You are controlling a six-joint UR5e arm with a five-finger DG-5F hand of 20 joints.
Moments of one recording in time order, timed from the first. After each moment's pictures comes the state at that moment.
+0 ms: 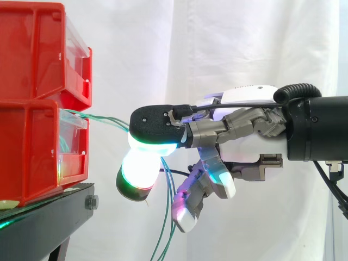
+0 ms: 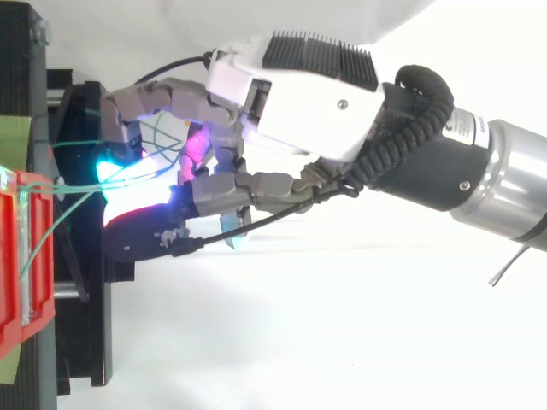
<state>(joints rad) 0.15 -2.34 -1.07 -2.84 -1.16 -0.61</state>
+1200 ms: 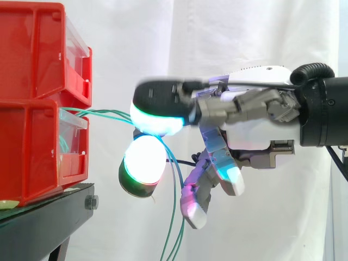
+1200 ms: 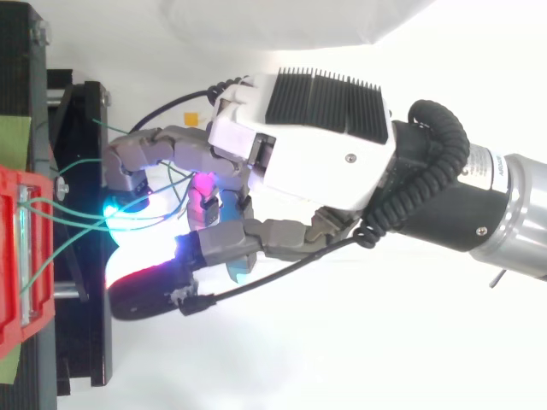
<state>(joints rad) 0.19 -2.31 -1.07 -2.89 -1.16 -0.67</state>
